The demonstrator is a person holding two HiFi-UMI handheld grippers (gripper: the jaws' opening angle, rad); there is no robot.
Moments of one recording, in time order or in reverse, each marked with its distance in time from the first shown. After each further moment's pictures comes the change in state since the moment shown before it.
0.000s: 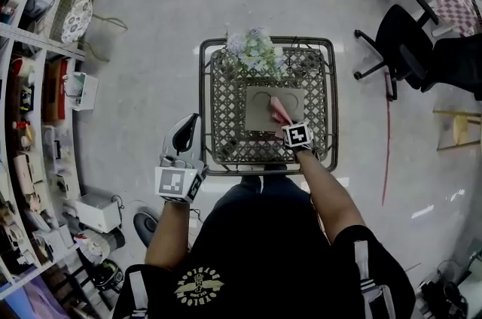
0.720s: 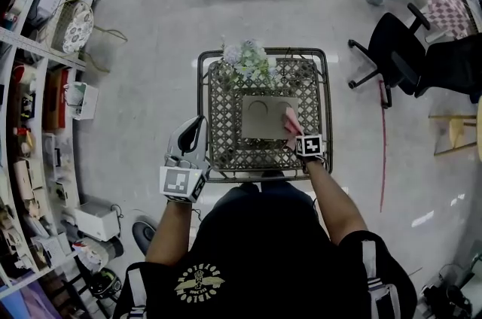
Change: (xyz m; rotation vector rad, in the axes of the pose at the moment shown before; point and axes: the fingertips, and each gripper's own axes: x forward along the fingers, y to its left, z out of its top) left arm 0.007 -0.021 0.014 0.037 -0.019 -0.030; right arm -0.043 -0.057 -0.031 0.153 -0.025 -0.041
